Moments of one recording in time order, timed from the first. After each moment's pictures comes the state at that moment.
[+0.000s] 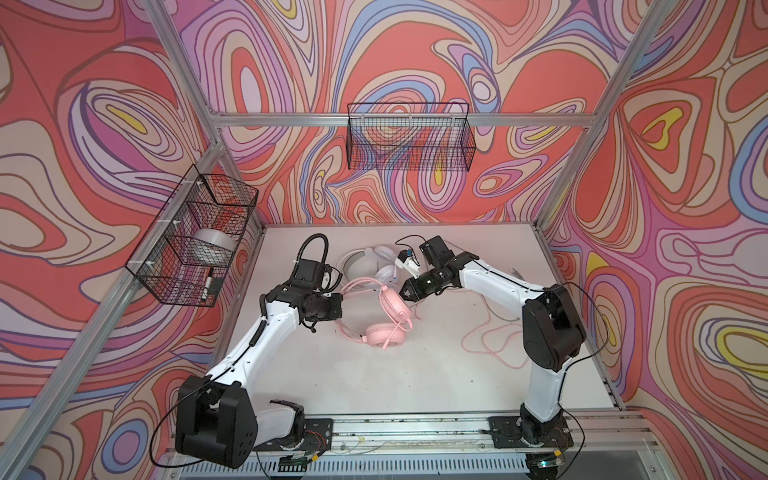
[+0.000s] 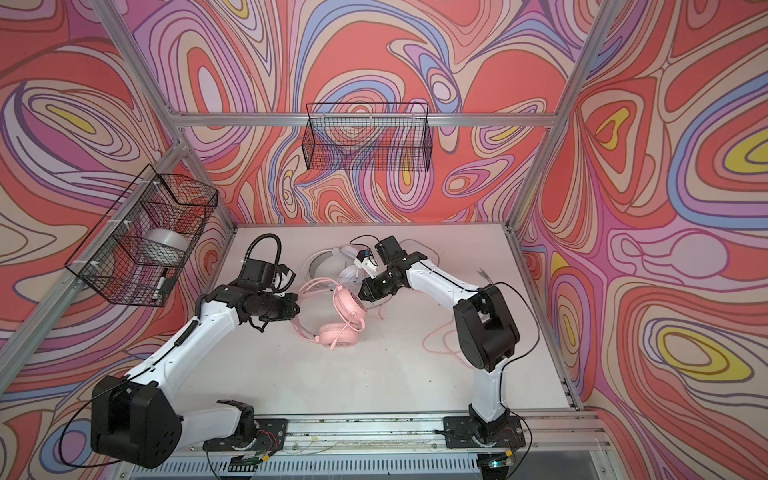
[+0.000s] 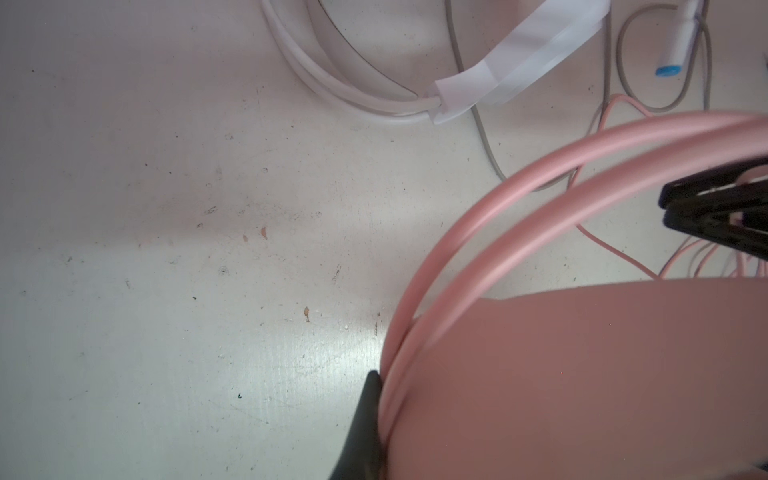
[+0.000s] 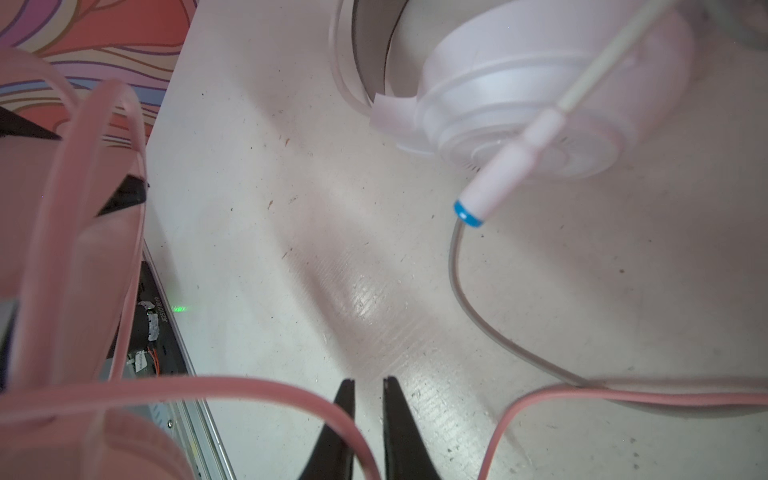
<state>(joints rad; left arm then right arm) -0.22 1.28 0.97 -0.77 0.22 -0.29 0.54 1.90 1.45 -0.60 -0.58 0.08</state>
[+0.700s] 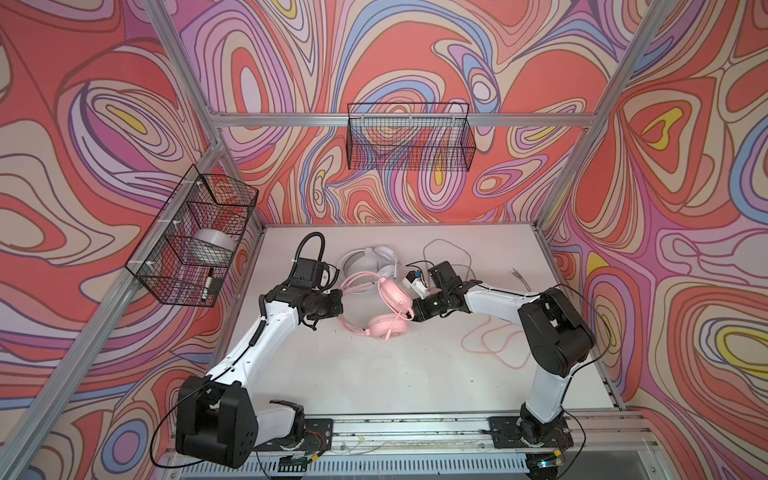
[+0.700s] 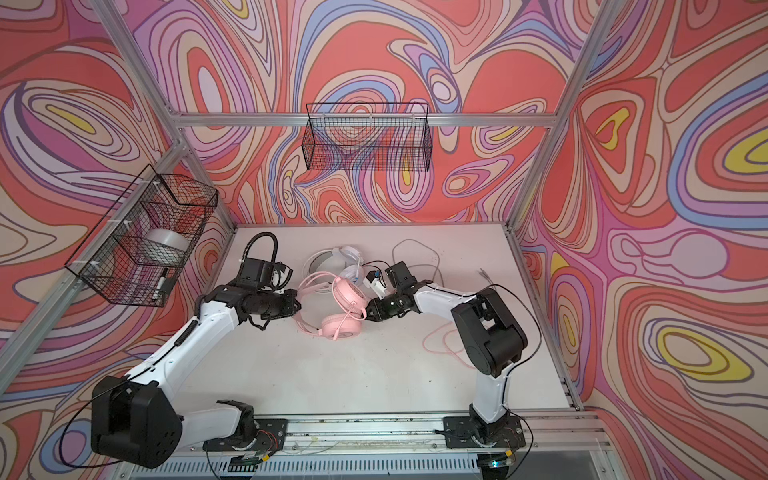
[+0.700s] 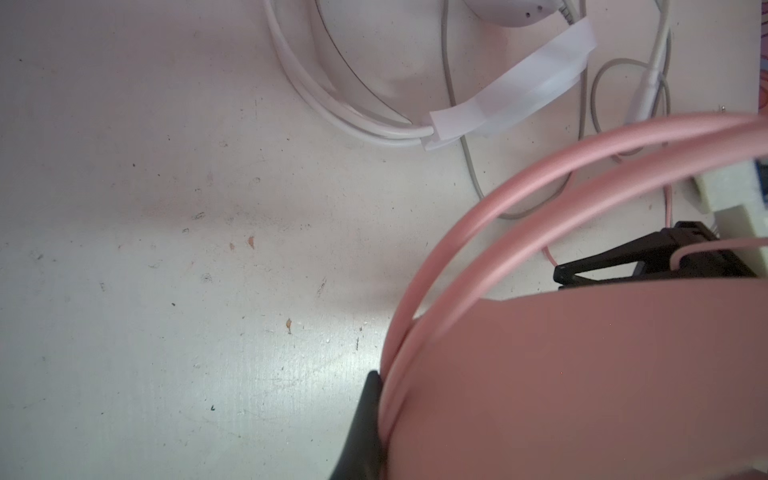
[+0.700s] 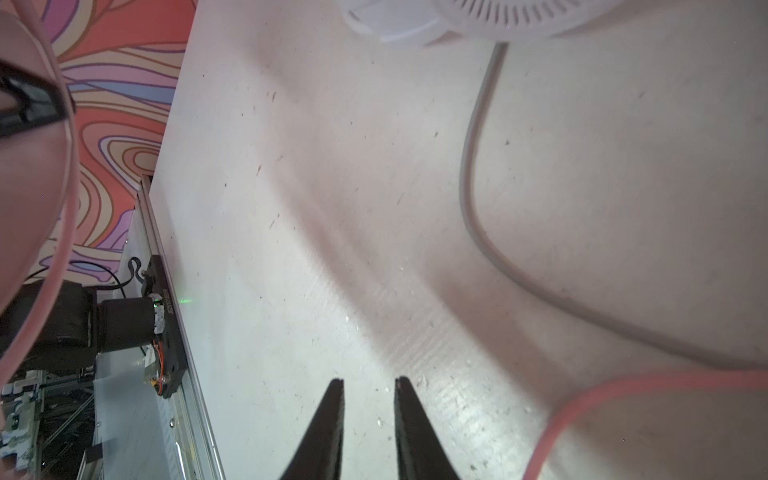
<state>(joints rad) -0.19 1.28 0.97 -0.72 0.25 -0.40 0.53 1.85 1.08 -0.22 -0.68 0.20</state>
